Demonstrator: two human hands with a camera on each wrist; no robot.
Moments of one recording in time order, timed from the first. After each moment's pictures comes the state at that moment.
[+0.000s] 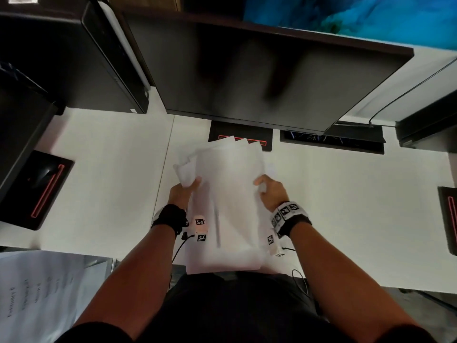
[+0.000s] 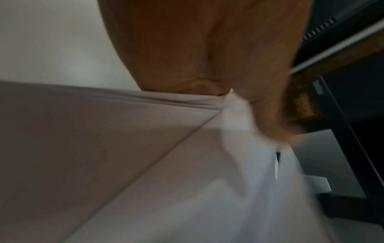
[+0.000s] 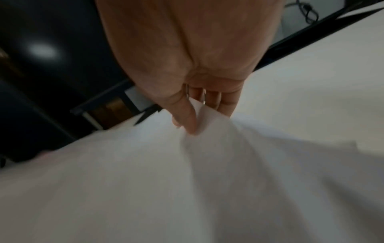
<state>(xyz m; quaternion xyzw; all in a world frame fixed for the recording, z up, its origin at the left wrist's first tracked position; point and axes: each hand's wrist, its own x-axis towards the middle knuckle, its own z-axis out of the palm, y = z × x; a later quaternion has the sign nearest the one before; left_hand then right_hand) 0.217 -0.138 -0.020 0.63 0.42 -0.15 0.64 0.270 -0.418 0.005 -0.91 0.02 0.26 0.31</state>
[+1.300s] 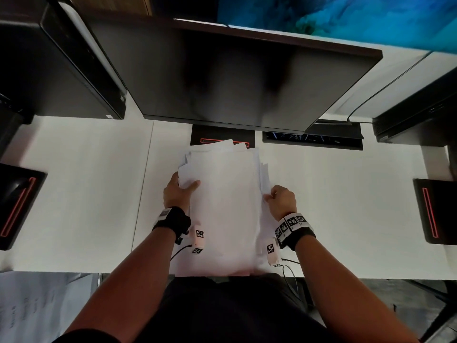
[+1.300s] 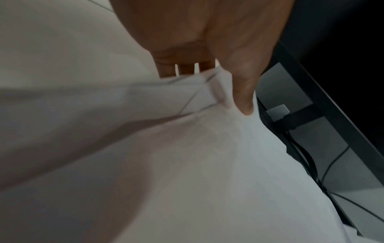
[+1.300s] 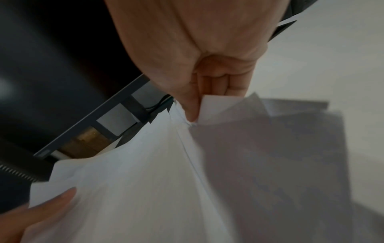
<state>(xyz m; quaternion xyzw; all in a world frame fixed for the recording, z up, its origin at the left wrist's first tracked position) 0.239 -0.173 -0.032 0.80 0.32 -0.06 0.50 0.262 -0.471 0.005 -0.93 0.17 0.23 0.25</state>
